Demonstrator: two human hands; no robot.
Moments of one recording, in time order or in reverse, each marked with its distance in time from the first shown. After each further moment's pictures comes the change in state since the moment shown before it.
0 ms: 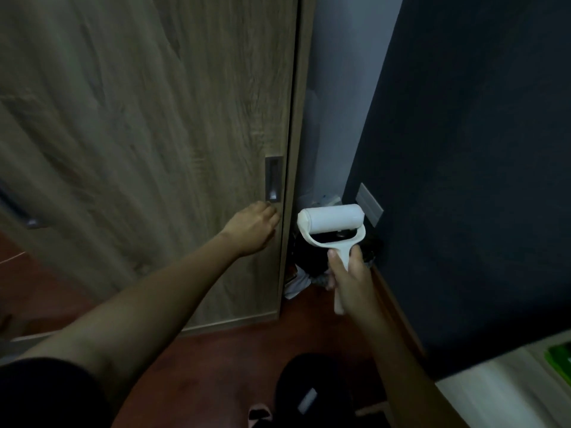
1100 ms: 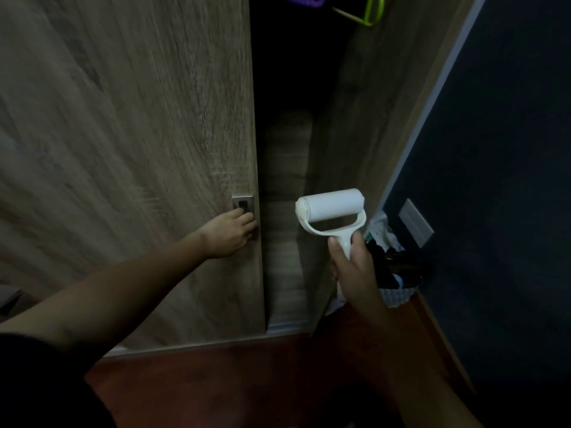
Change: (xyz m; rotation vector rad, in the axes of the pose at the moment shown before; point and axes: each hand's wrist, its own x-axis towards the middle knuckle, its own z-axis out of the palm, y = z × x) left_hand -0.084 -0.191 0.053 0.341 -0.135 0.223; right_hand 0.085 -0.061 0.152 0.068 -0.075 -0.073
